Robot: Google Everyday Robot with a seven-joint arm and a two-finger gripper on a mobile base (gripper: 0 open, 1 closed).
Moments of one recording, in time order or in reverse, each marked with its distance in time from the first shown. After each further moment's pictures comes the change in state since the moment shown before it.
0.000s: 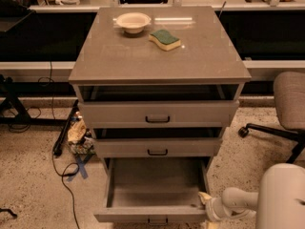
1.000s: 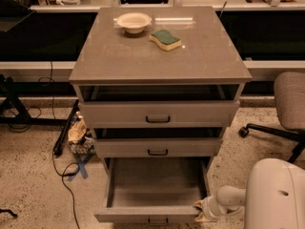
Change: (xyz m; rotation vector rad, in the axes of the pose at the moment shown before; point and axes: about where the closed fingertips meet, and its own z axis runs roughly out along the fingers) arm 0.002 -0.002 0.016 -0.020 0.025 0.014
